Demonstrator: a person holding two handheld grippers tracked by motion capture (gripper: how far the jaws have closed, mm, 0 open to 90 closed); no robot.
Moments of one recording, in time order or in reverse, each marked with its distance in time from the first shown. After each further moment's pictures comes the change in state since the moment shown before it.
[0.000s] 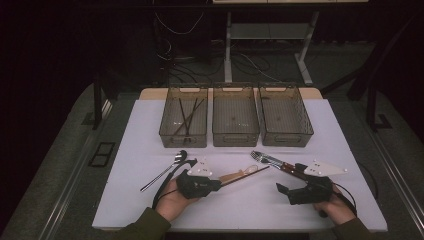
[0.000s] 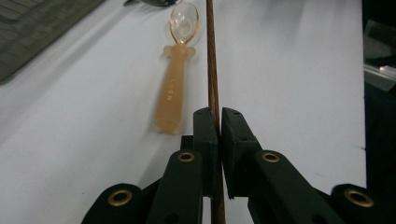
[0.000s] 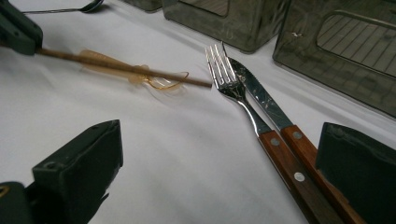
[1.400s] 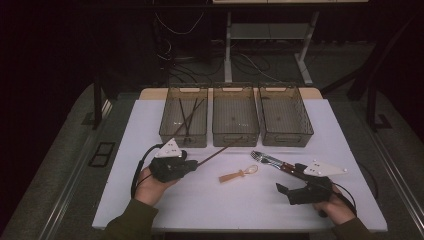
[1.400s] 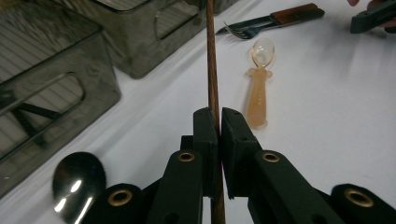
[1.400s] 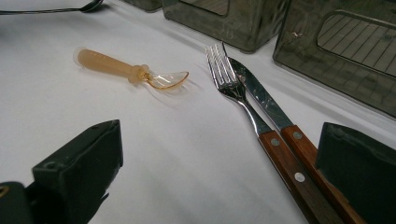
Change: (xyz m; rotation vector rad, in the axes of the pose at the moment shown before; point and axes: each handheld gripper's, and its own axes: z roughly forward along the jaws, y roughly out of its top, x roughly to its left) left arm 0.045 -0.011 -0.058 -0.105 0.150 -0.118; right arm -0.001 0.000 0.000 -0.001 -0.001 0.000
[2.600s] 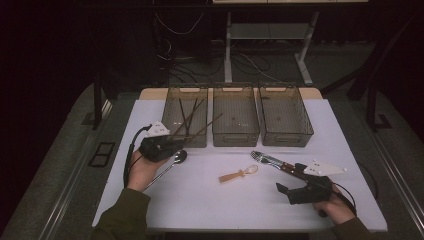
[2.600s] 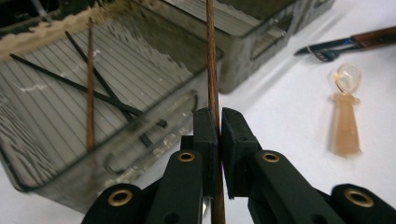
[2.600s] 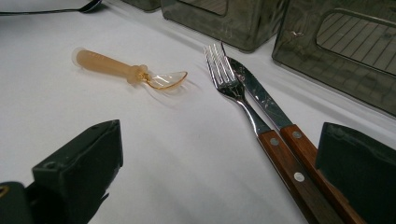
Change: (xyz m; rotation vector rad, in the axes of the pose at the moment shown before) left arm 0.051 0.017 -0.007 -0.020 0.163 -0.055; right arm -0.001 0.000 0.001 0.000 0.001 0.013
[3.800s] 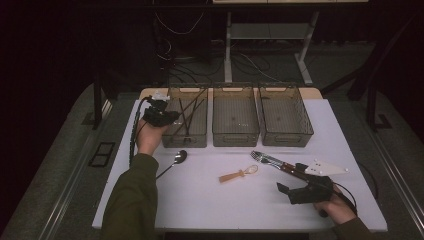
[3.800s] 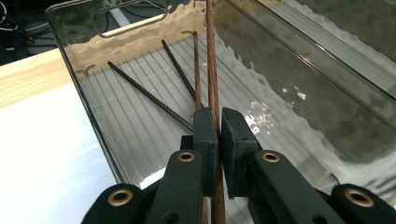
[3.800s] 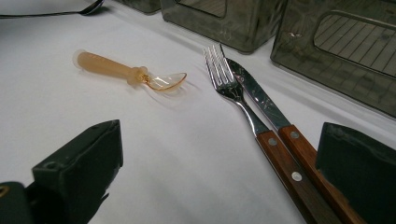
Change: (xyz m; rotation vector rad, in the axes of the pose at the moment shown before) left arm 0.082 0.044 0.050 0.067 0.185 -0.156; right arm -0.001 0.000 -0.002 -0.008 0.002 -0.001
